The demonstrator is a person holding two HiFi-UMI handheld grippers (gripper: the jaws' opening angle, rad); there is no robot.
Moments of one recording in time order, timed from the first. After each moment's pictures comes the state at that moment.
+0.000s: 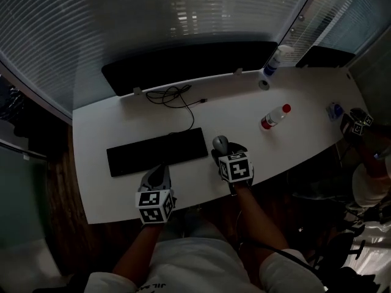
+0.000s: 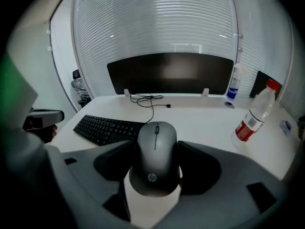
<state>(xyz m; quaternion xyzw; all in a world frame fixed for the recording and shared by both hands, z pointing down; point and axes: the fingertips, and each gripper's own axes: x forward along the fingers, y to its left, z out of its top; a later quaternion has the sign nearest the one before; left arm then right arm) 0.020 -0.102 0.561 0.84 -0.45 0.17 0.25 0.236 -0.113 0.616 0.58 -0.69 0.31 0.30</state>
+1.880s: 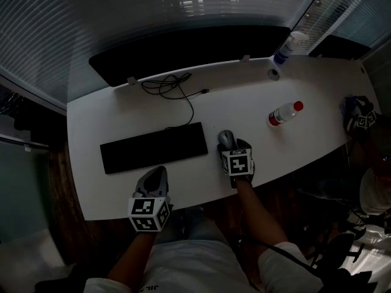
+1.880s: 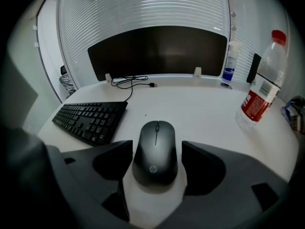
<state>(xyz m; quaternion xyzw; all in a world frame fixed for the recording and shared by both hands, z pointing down) 0.035 -0.099 0.580 0.83 -0.45 0.20 0.26 0.288 -0.127 0.719 0.60 -0.65 0.34 0.32</state>
